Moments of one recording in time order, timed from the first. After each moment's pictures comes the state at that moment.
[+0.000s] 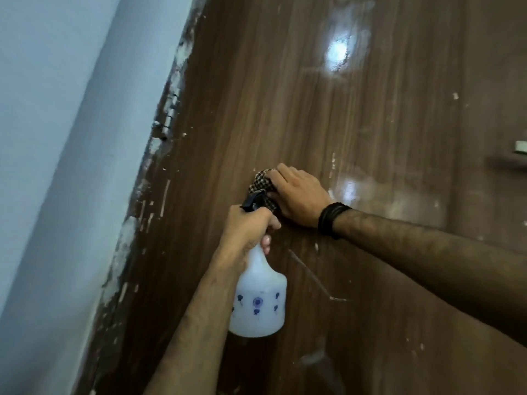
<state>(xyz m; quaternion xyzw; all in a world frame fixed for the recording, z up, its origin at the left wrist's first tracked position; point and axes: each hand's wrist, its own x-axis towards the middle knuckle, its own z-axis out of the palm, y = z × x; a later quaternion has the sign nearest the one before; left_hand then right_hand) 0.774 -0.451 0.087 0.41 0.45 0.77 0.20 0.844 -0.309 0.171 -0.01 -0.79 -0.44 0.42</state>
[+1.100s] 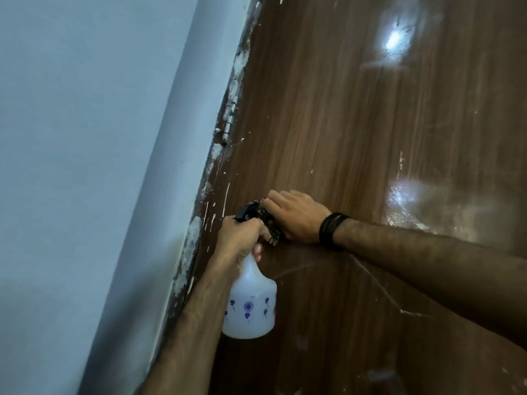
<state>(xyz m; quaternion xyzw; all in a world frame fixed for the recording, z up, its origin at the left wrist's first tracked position) 0.694 -0.480 0.054 0.31 0.49 0.80 0.14 0.758 -0.333 0.138 0.07 -0.84 -0.46 0.29</state>
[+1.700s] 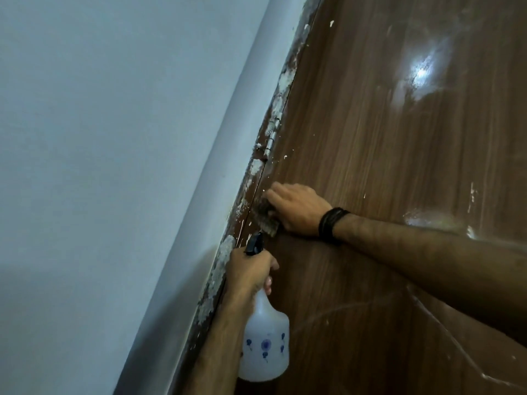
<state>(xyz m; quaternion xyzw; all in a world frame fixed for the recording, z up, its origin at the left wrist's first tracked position) 0.623 -0.479 0.020 0.28 0.47 0.83 0.13 0.655 -0.365 0.170 0.11 -0.82 -0.46 0.32</state>
